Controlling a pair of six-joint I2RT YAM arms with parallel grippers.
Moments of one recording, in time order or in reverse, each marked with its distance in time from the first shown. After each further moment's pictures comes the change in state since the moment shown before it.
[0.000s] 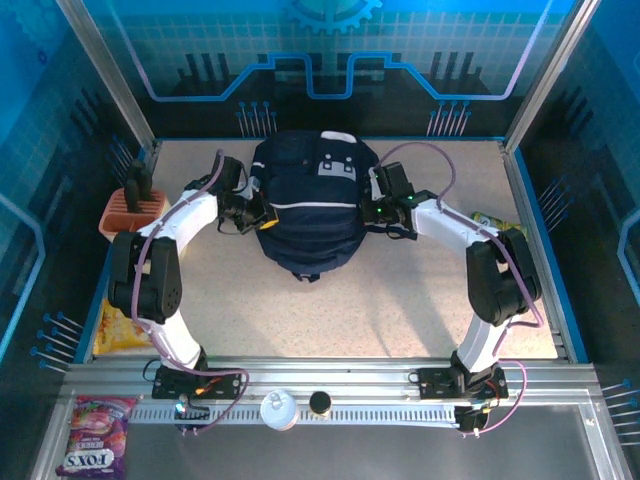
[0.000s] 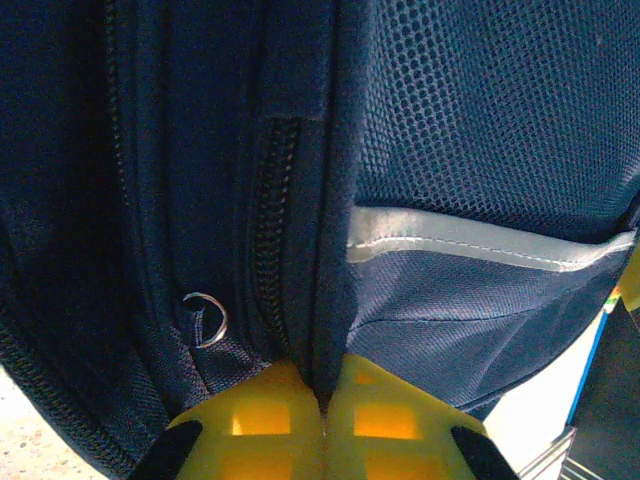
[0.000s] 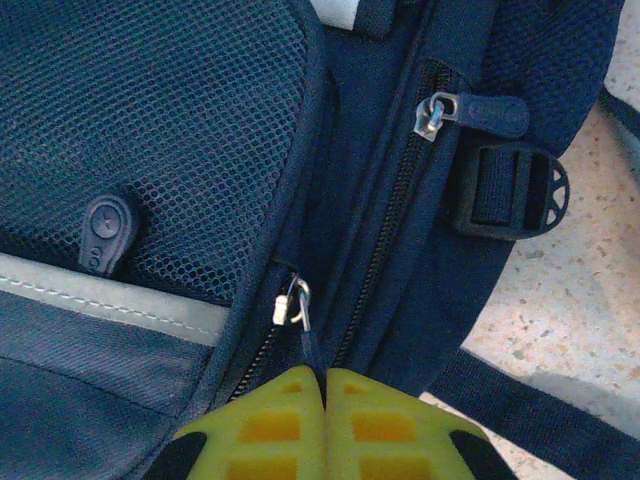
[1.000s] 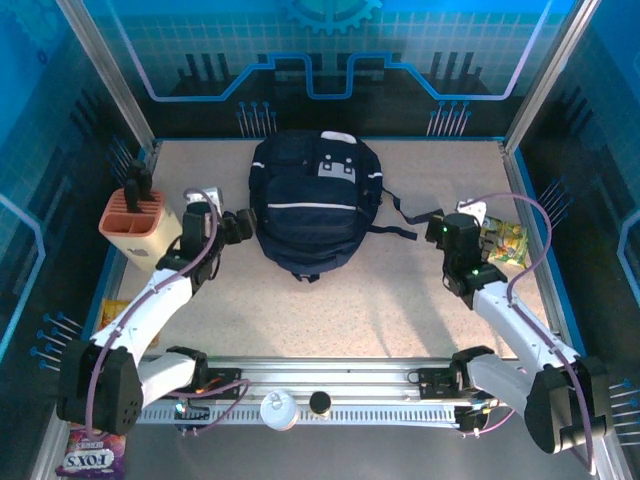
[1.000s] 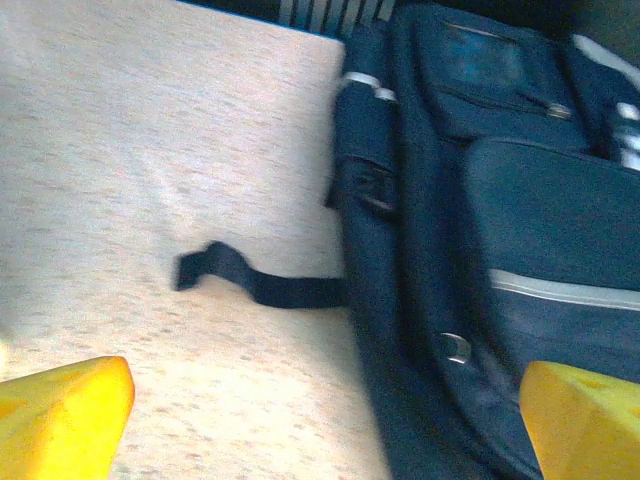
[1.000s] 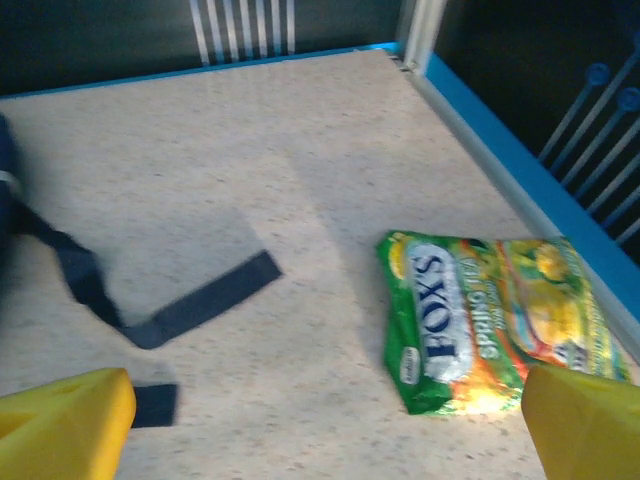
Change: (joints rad) left arm -0.053 -0.643 -0.638 0.577 -0.727 0.241; right arm -0.176 -0.756 -0.692 0.277 0.660 -0.033
